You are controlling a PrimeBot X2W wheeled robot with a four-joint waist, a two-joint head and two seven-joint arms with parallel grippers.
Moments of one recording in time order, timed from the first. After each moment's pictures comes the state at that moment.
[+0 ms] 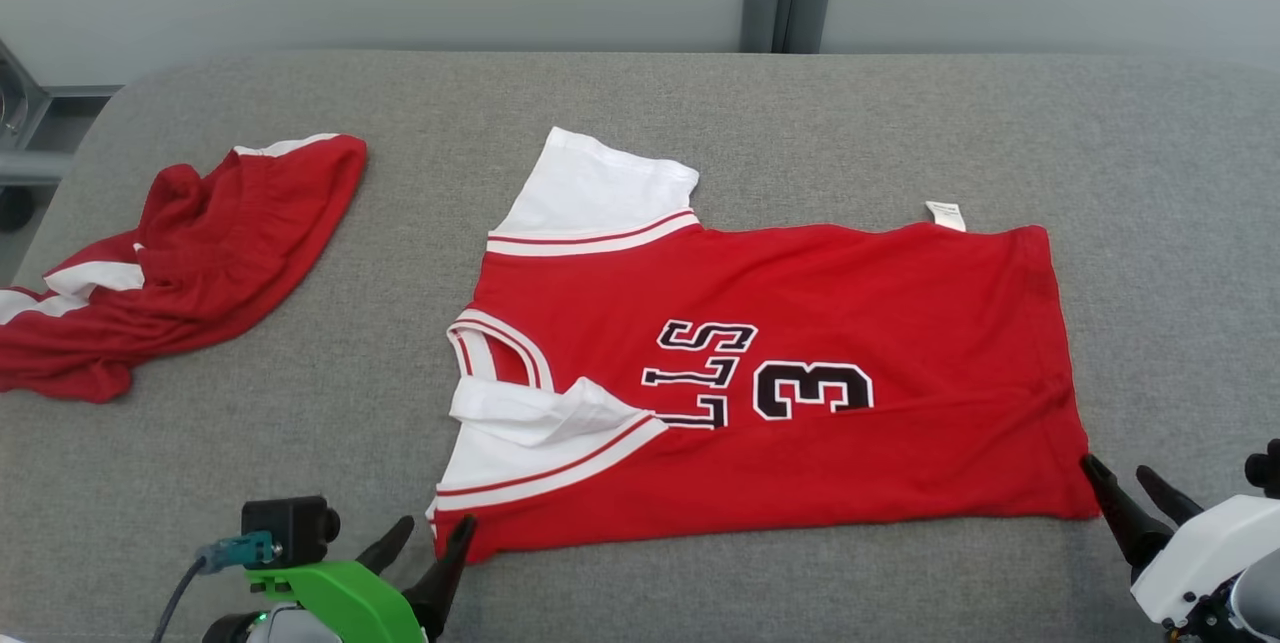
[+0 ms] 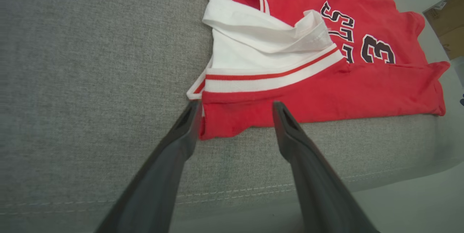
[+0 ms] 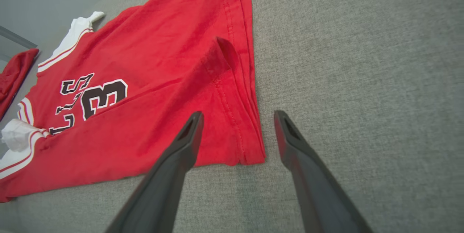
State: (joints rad) left arm 0.01 0.30 -0.50 0.11 -0.86 0.06 0.14; right arm 0.10 -0.43 0.22 0.26 0.85 0.04 0.08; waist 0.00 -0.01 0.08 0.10
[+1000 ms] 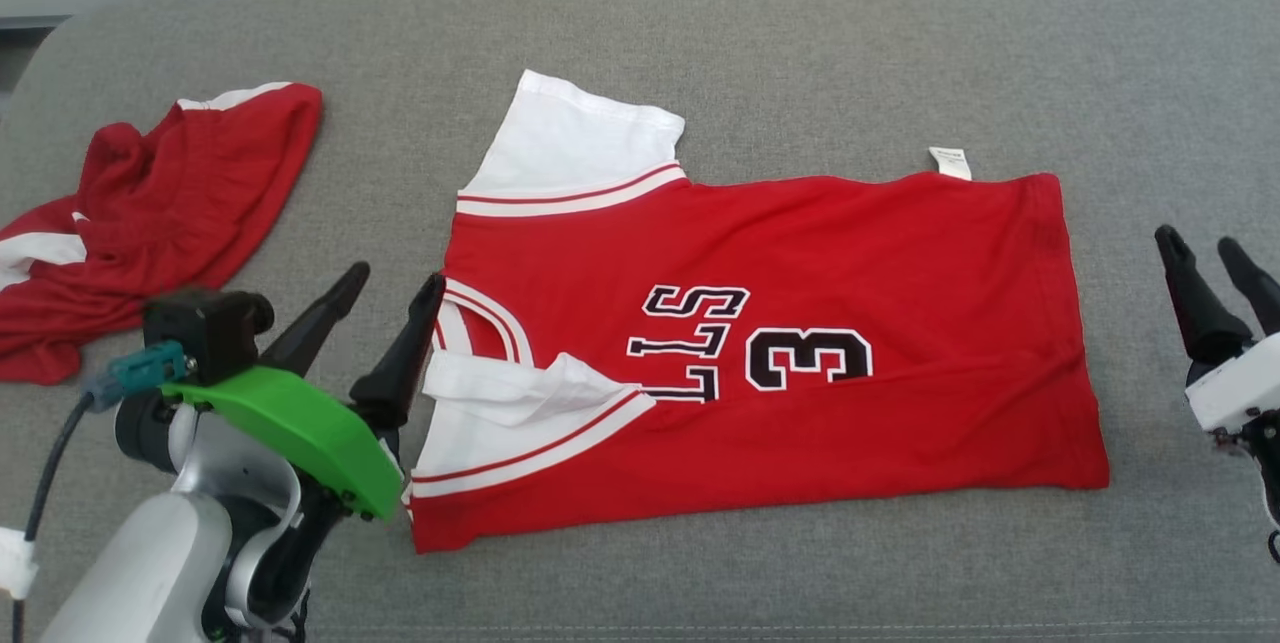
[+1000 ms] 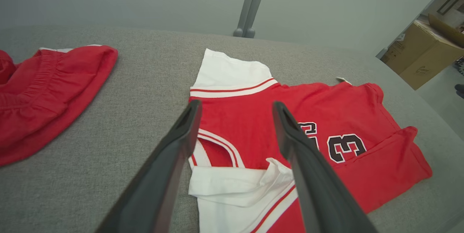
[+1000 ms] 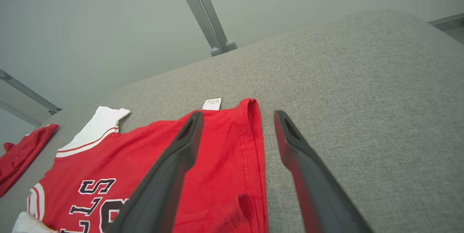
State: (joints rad) left arm -0.20 0.38 -0.43 -0.13 -0.78 0.09 0.15; right arm -0.05 -0.48 0.13 0.08 0.82 -0.04 0.03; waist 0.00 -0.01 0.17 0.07
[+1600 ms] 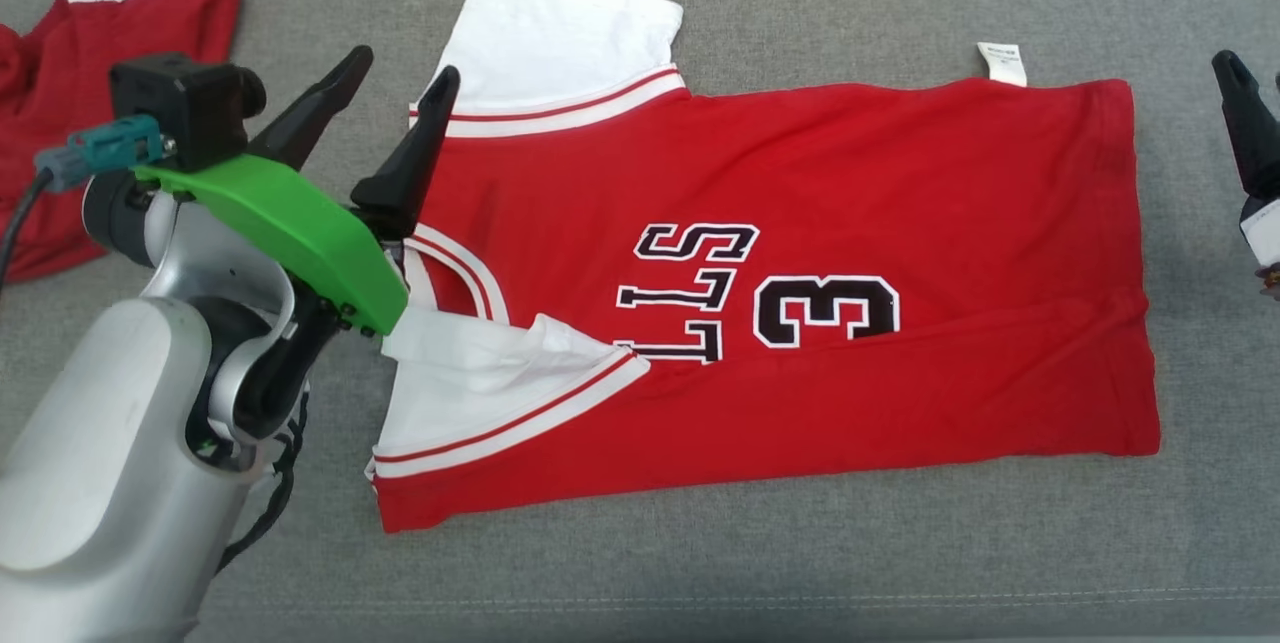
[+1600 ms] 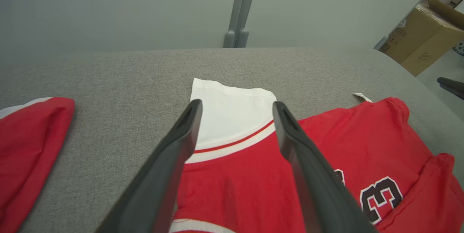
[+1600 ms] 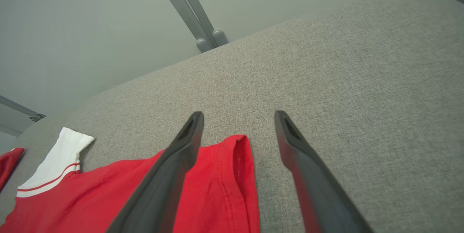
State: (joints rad) left arm -0.56 0.33 -0.45 -0.07 -0.76 0.06 0.24; right arm -0.34 -0.51 0.10 0.13 0.87 -0.06 0.16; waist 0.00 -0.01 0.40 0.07
